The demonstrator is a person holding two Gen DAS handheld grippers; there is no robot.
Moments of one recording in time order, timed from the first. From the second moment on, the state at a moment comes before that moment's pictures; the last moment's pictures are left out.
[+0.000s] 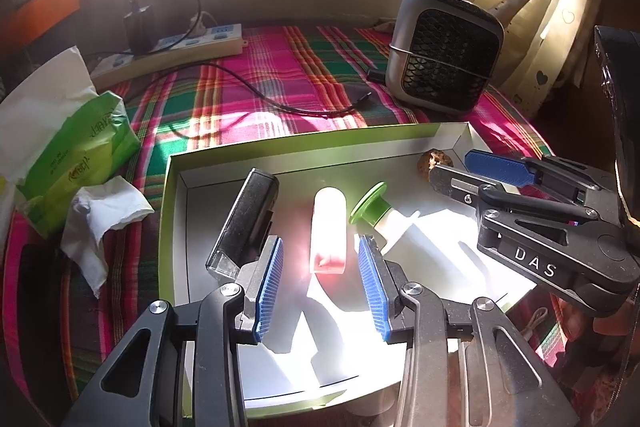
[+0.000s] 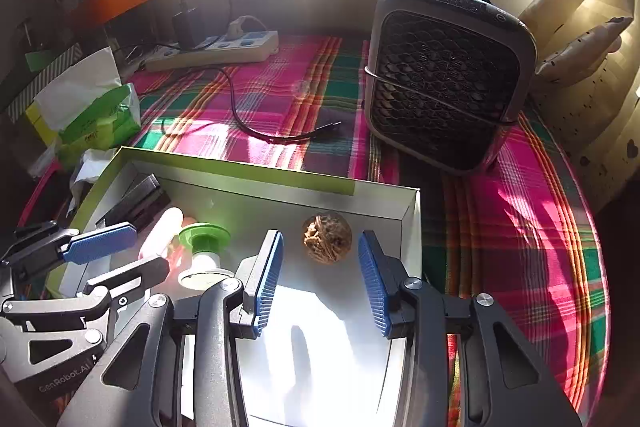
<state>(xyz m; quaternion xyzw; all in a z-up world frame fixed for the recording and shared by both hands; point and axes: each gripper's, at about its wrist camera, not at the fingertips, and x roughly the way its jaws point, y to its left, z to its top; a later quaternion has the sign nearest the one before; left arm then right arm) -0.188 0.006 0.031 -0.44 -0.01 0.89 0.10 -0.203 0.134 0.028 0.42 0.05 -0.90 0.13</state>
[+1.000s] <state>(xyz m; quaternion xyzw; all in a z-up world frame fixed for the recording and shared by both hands) -0.115 -0.005 0.052 -0.40 -0.01 0.91 0.09 -0.116 0.145 0.052 0.37 0.04 -0.92 0.13</state>
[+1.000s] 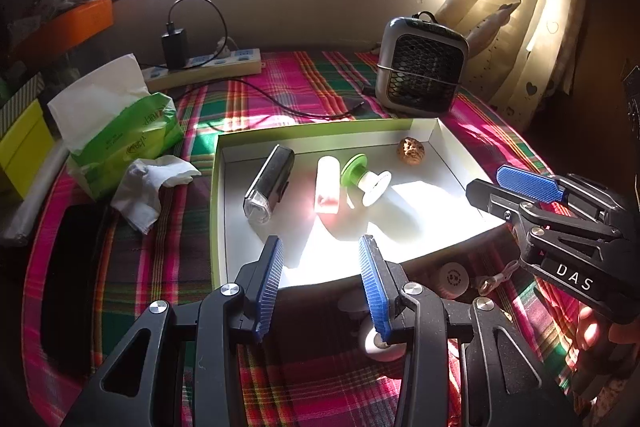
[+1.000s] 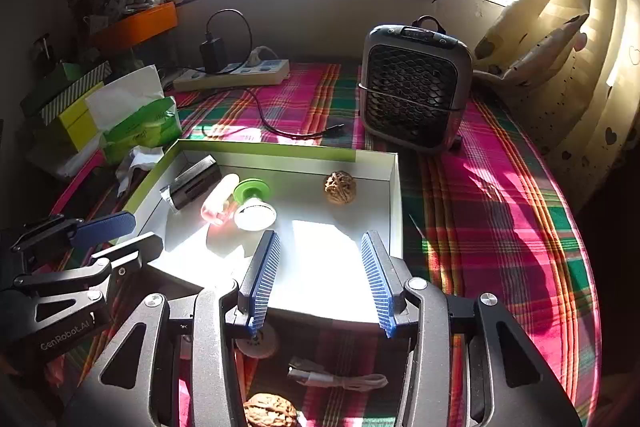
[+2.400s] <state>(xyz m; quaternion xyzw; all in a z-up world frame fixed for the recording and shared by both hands) -0.086 0.000 0.012 -0.44 -0.07 0.88 0.16 -0.041 0.152 0.015 0.39 0.03 -0.90 0.16</state>
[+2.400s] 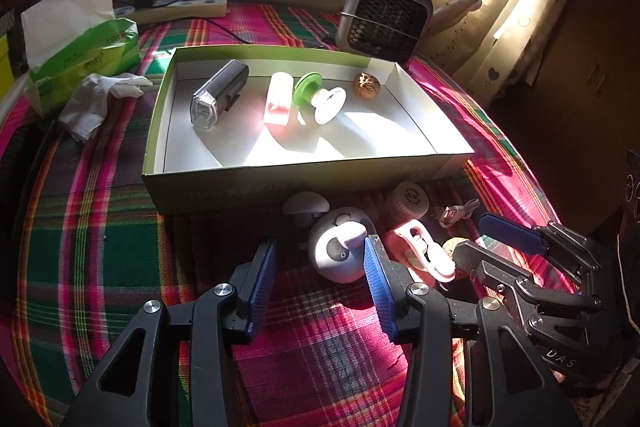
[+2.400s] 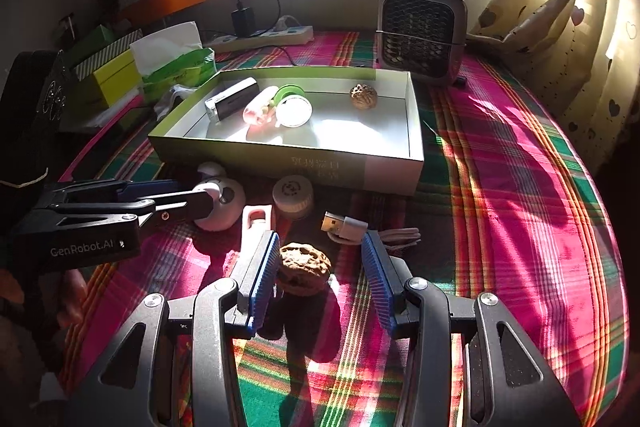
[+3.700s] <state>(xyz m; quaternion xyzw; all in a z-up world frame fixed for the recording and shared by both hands) -0.087 -0.006 0.014 -0.44 -0.08 0.88 0.16 -0.048 0.146 0.002 0.42 0.05 -0.89 0.16</state>
